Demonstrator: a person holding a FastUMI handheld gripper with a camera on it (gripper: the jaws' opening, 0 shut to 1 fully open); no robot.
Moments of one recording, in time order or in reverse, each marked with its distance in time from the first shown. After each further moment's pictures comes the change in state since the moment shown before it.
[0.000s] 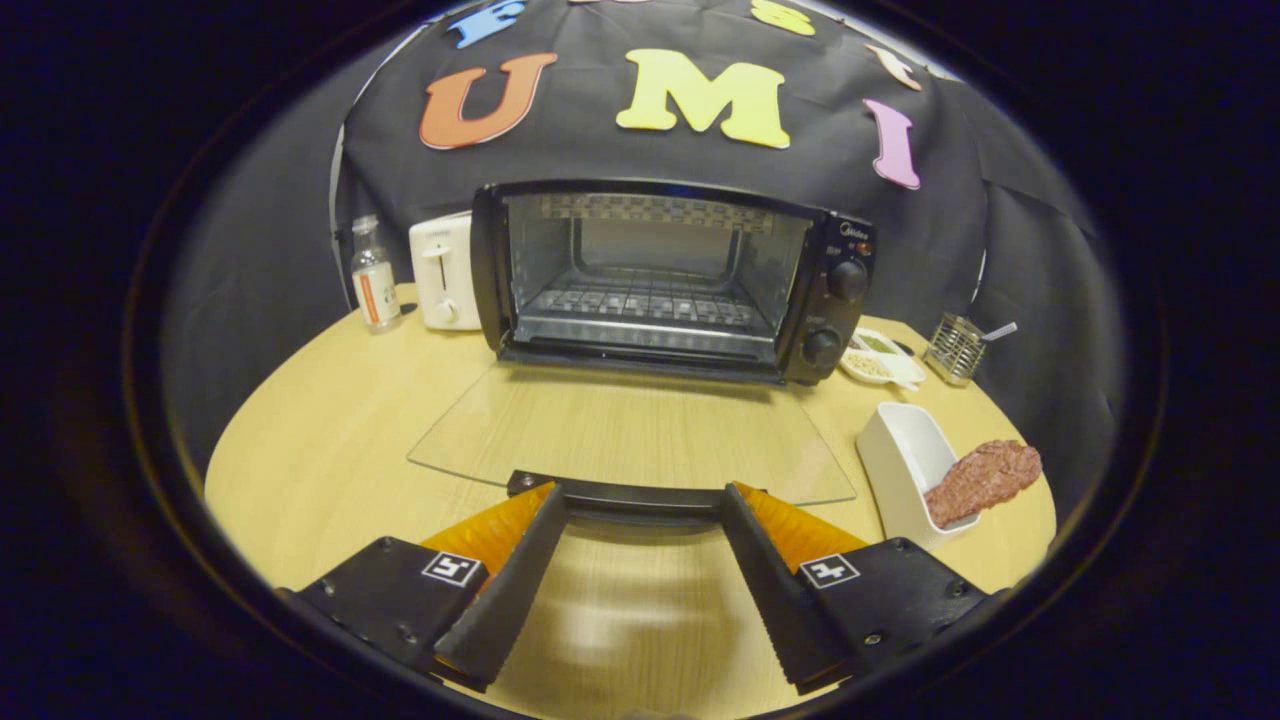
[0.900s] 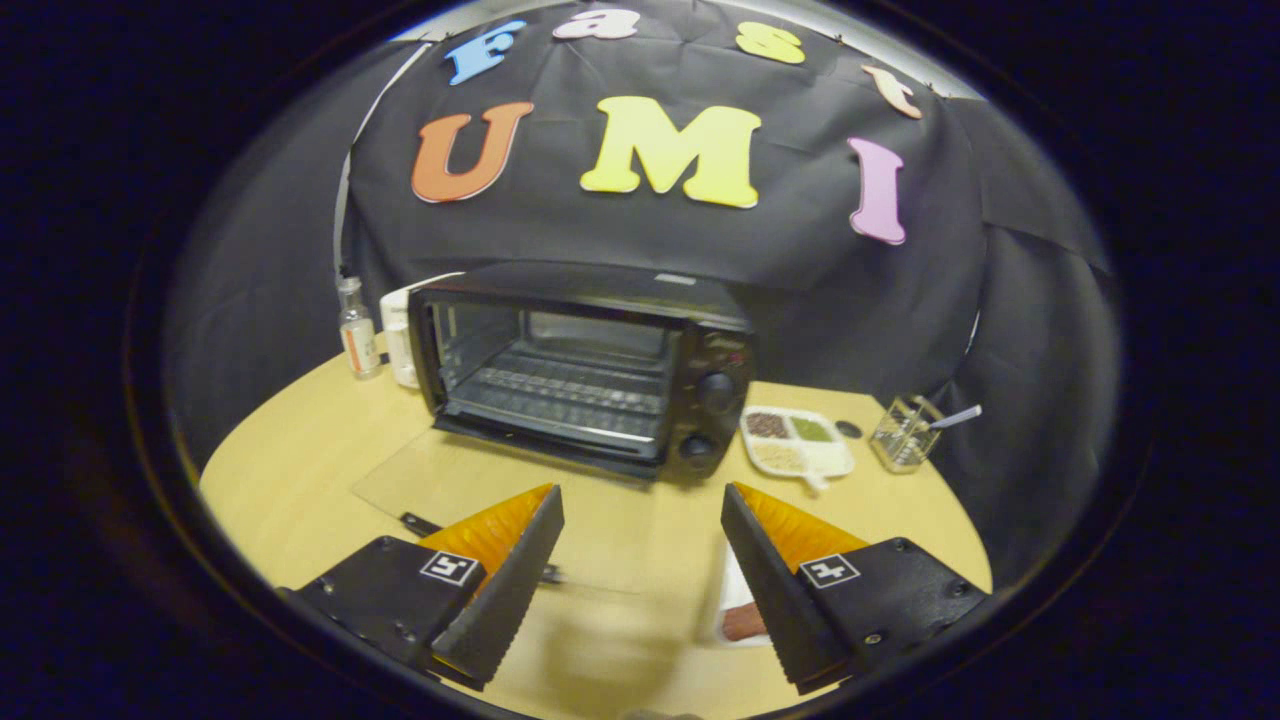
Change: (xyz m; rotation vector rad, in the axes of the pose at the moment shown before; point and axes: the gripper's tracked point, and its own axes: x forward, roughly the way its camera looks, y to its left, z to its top) arm -0.029 -0.168 0.104 -0.095 -0.167 0.010
